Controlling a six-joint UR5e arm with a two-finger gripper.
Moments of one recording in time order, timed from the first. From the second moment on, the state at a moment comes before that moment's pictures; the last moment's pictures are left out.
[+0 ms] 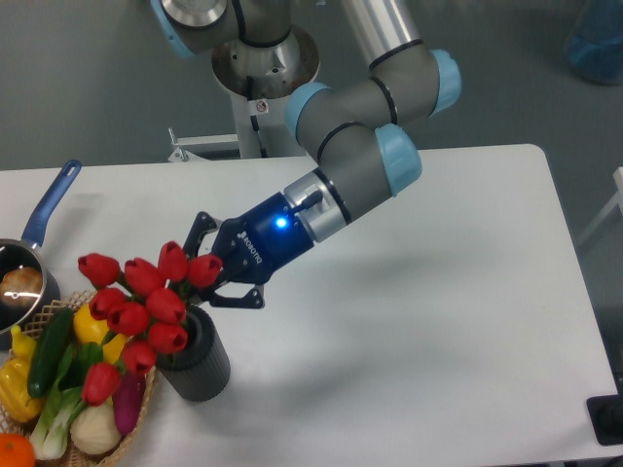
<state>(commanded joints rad) 2.52 -1.88 -1.70 -0.85 0.11 1.04</state>
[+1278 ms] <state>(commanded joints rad) 2.68 -1.85 -1.70 -0.86 -0.03 1.01</state>
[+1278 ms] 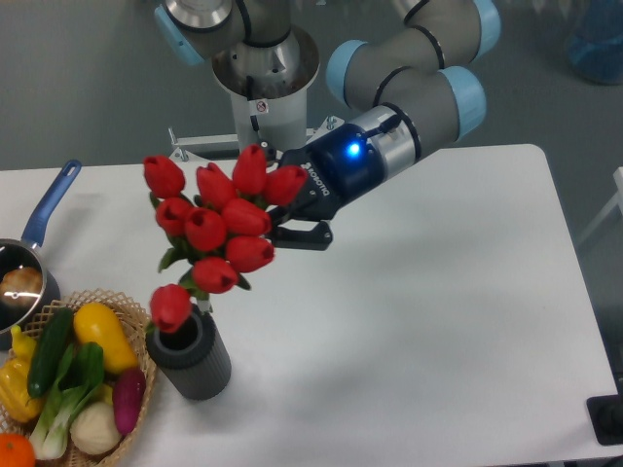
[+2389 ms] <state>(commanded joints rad) 2.78 -1.85 -1.59 -0.86 0.96 1.15</state>
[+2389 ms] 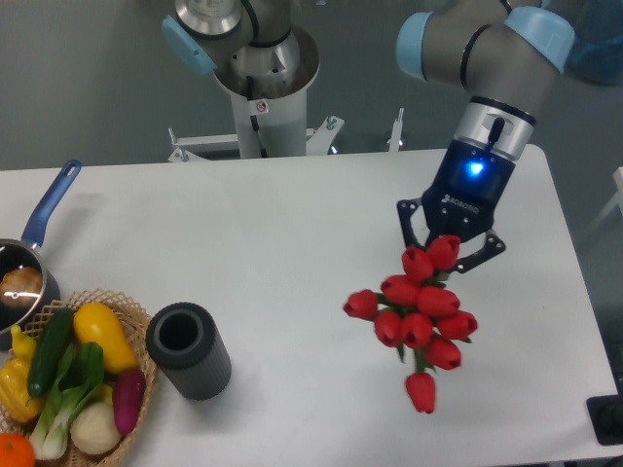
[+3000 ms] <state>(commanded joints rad) 2.68 -1.95 -1.56 -0.87 1.40 1.36</state>
